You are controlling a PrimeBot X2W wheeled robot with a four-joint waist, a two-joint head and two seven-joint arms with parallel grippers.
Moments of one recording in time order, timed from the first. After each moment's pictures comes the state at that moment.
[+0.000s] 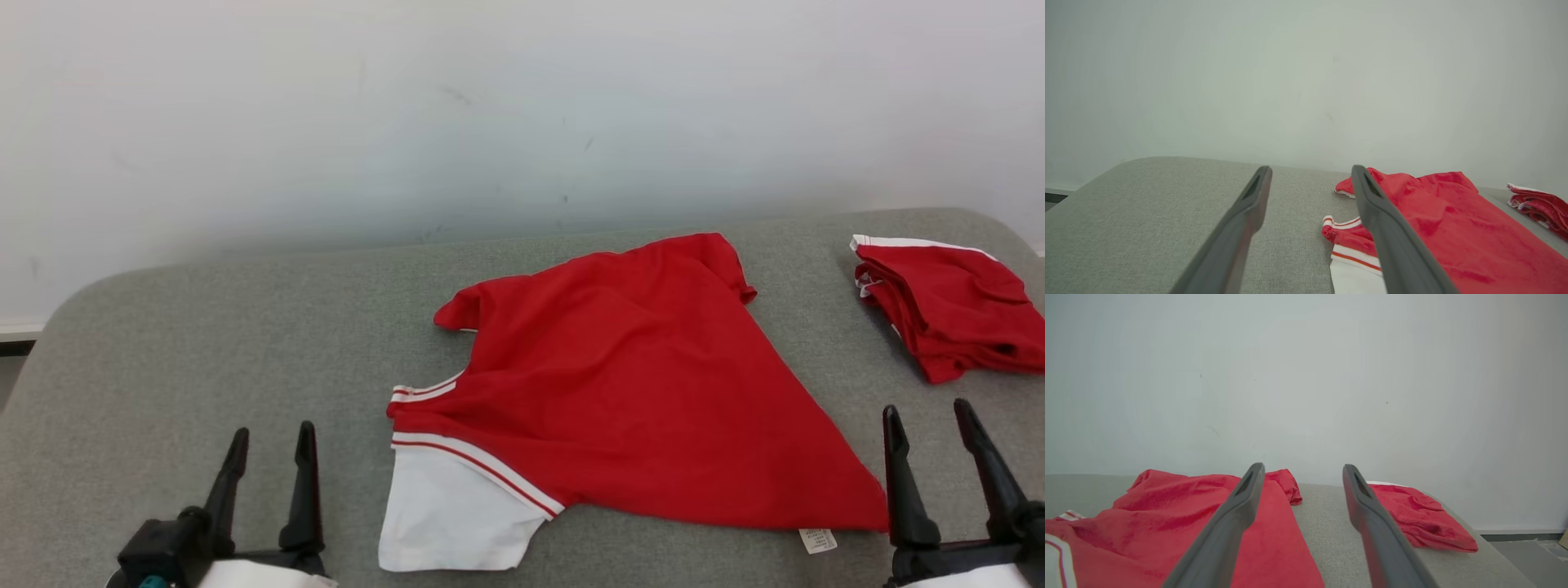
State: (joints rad) left arm -0.04 0.10 -0.04 0.11 -0.26 -0.01 -0.26; right arm -0.01 -0.08 -0.05 0.00 0.15 0.13 -0.17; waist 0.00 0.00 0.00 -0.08
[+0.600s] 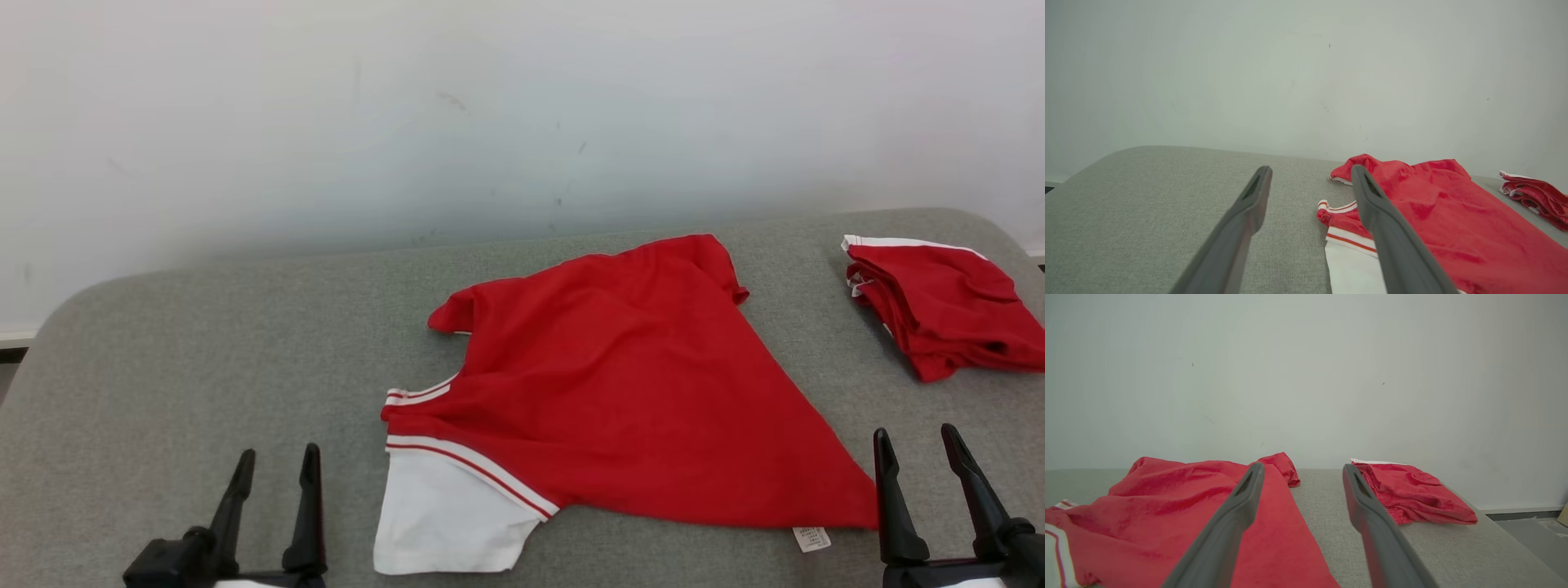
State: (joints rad) left arm 0.00 0.06 0.01 0.13 -0.21 -0.07 -0.26; right arm -0.01 -0.07 -0.04 0.13 0.17 0.13 -0.26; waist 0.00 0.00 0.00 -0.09
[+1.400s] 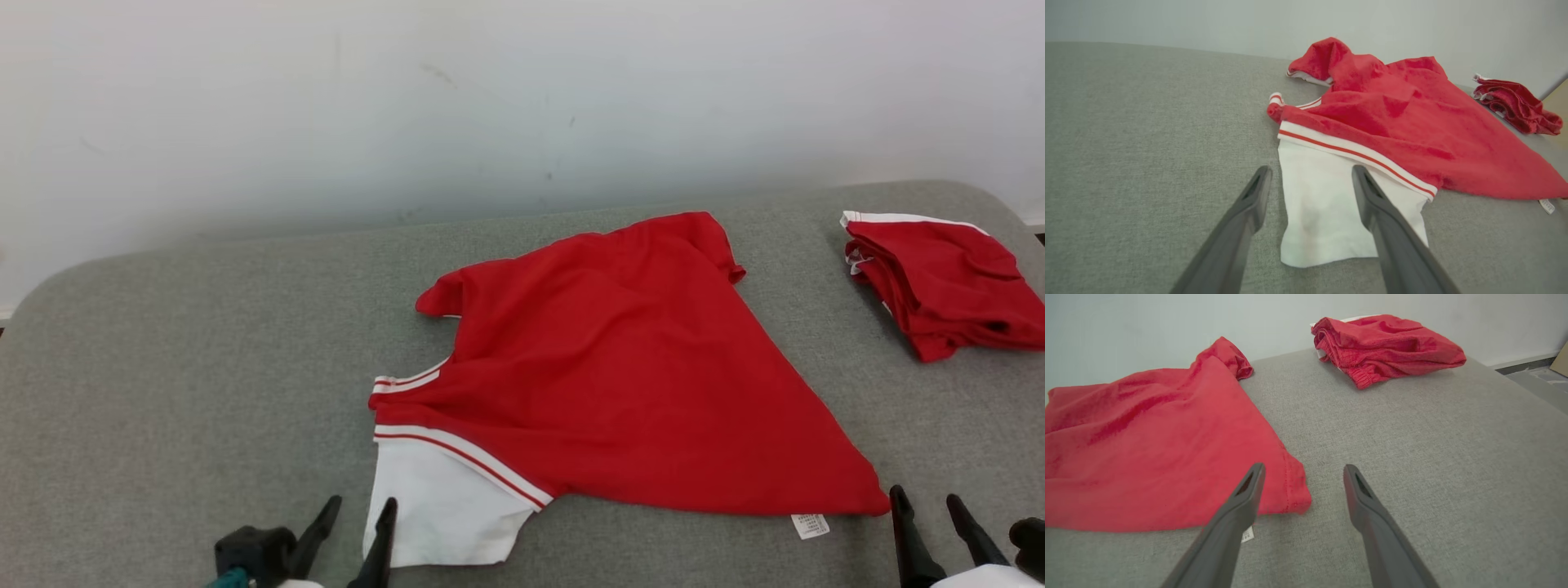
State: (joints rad) left arm -0.02 0.09 -0.11 0.24 -0.26 -0.12 -0.07; right arm -0.04 -0.11 -0.08 0.32 0.38 0.13 0.00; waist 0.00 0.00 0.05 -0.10
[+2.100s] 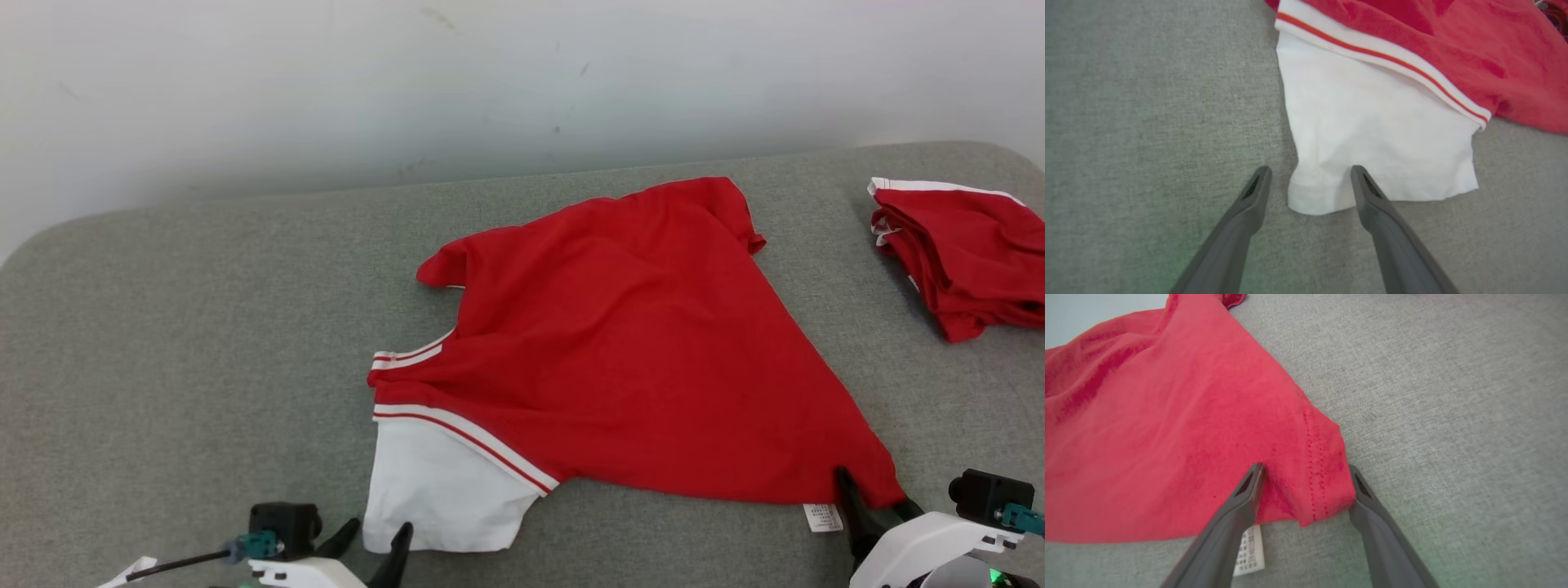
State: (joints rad) left arm -0.07 0.14 -0.18 0.25 -0.32 -0.11 0.23; right arm -0.27 -0.12 0.05 0.66 0.56 0.13 0.05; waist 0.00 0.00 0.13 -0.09
